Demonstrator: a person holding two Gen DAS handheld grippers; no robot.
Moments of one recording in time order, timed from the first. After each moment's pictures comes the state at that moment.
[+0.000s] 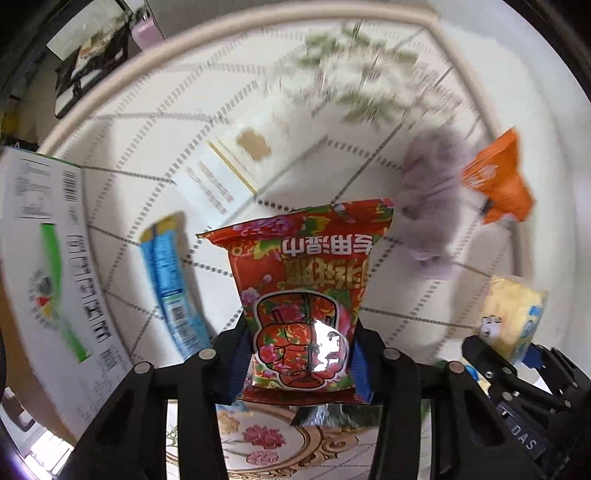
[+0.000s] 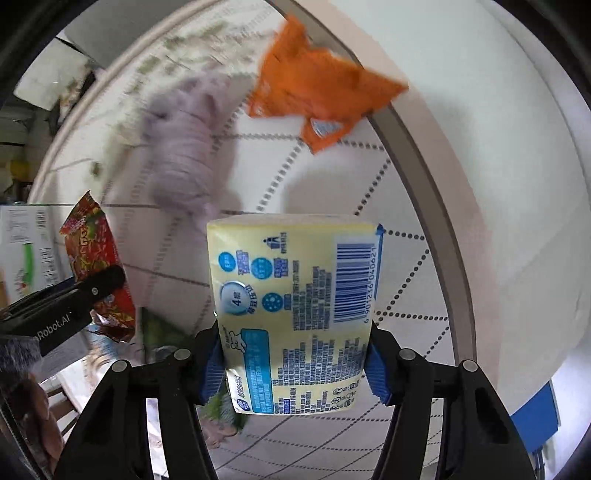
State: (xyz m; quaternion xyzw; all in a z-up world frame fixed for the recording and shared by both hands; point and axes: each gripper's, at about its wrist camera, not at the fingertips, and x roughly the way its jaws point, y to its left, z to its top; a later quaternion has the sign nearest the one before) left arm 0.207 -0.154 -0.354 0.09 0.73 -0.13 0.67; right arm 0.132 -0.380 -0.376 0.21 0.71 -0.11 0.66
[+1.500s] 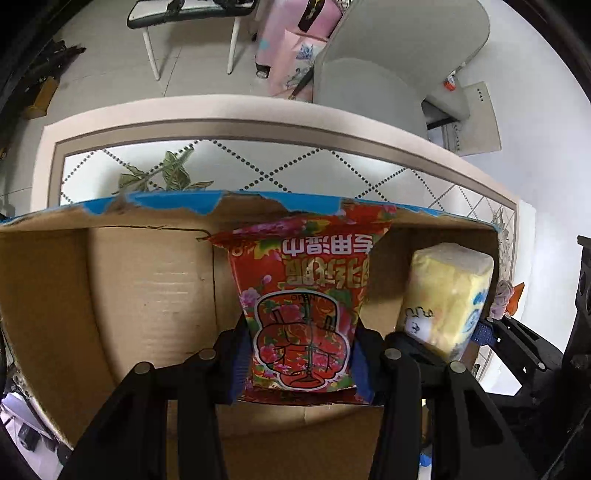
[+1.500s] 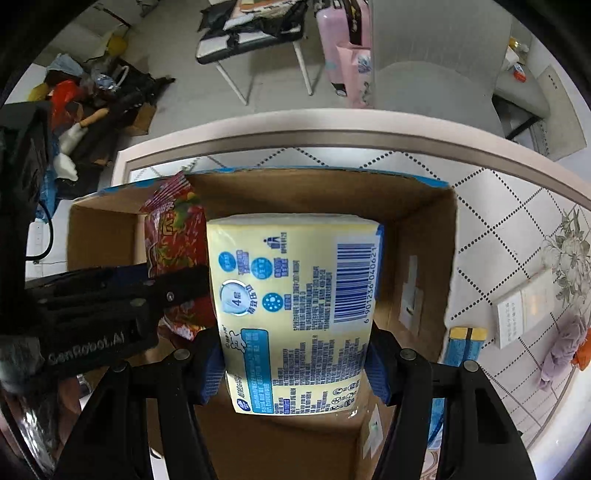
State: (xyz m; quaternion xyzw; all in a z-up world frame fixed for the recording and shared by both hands) left arm 0.359 0.173 -0.328 -0.11 0.75 -0.12 0.64; right arm 0.350 0.042 -0.346 0.05 0.73 0.09 0.68
